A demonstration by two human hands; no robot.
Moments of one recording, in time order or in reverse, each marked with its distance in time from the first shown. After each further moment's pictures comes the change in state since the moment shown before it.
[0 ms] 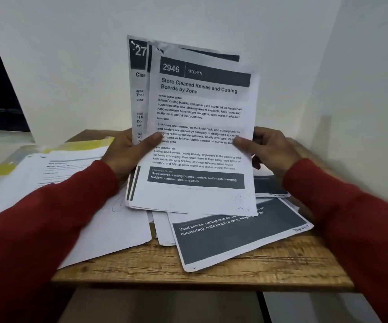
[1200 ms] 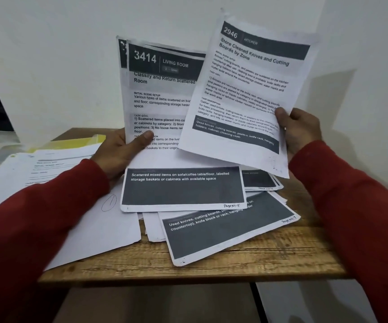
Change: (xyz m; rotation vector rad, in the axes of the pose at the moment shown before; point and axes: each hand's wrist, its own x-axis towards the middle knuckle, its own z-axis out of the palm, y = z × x) left_hand -0.004 -0.005 0.009 -0.021 -0.043 -0.024; right_hand 0.015 0.008 -0.056 0.279 0.613 0.084
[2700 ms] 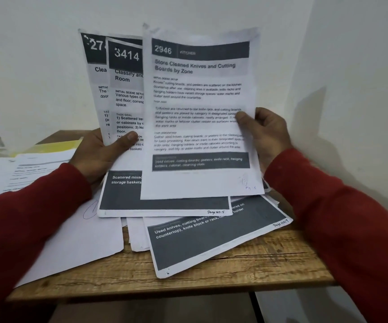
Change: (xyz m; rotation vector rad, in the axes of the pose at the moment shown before) left_hand 0.003 -0.004 -0.004 -0.043 0.047 0.060; right_hand -0.040 0.000 0.032 0.074 -0.215 -0.028
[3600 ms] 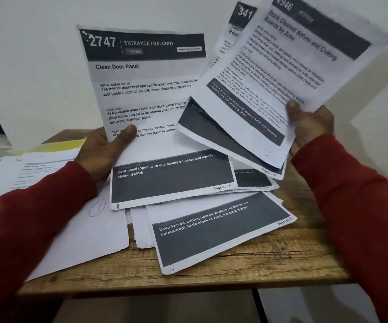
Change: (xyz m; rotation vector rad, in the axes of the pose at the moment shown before) left_hand 0.003 -0.005 -0.002 0.002 0.078 -0.004; right_hand 0.036 -0.010 -0.054 0.126 0.353 -0.065
